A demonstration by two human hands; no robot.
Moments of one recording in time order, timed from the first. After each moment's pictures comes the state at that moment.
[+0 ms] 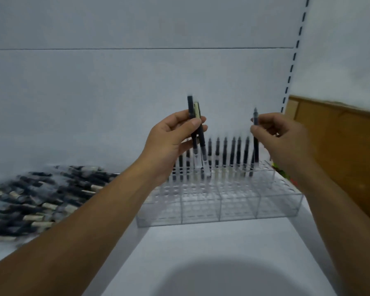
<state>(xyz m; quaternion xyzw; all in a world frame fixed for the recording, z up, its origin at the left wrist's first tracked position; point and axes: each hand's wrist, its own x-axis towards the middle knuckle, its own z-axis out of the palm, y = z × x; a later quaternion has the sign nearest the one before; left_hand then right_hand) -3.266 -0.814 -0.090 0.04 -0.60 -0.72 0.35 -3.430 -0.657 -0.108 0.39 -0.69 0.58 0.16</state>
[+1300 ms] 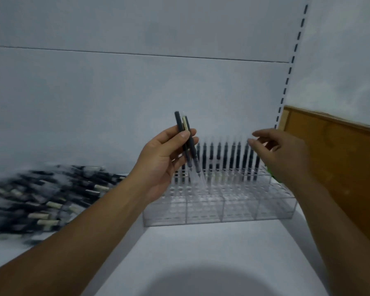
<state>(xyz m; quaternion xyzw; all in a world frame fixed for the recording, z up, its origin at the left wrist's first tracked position) -3.243 -0.819 -0.106 0.05 -0.52 -0.79 0.31 -3.423 -0.642 -0.114 0.38 -0.77 0.42 0.28</state>
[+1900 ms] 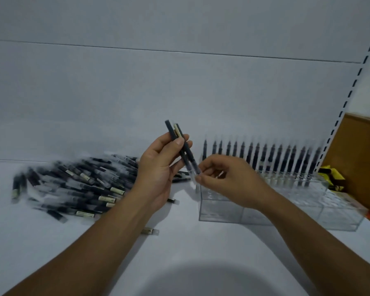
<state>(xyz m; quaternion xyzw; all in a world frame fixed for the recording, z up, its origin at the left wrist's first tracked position) -3.163 -0.884 -0.131 0.09 -0.48 -0.75 0.45 -3.277 -0.761 -0.122 0.56 -0.72 0.40 -0.08</state>
